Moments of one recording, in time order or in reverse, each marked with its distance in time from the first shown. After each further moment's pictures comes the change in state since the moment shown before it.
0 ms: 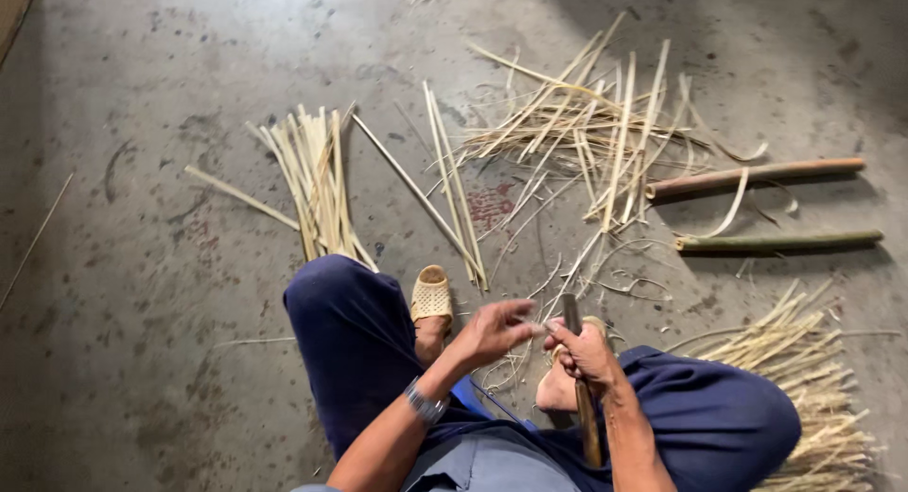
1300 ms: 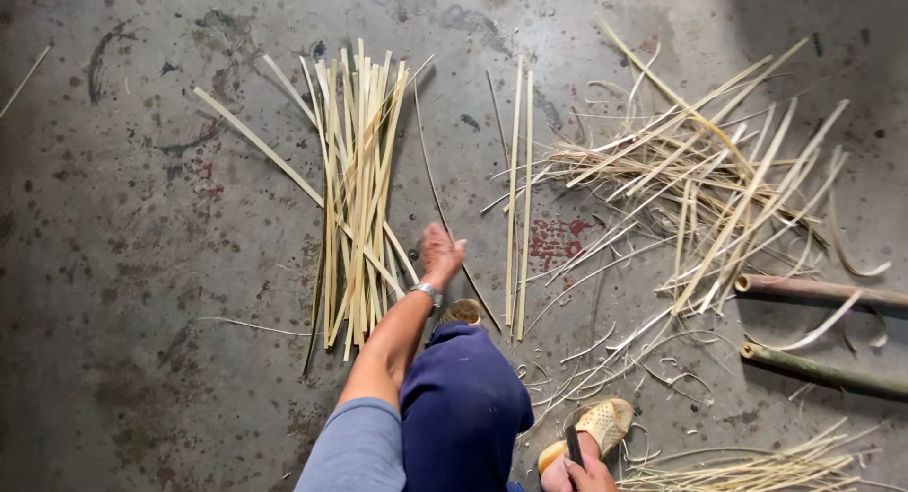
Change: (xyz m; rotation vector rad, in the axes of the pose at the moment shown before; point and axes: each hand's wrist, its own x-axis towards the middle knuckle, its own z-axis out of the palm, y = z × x) left_hand 0.182 -0.227 -0.225 0.597 0.921 -0.325; right_hand 0.055 0.017 0.053 -0.679 0.082 0.372
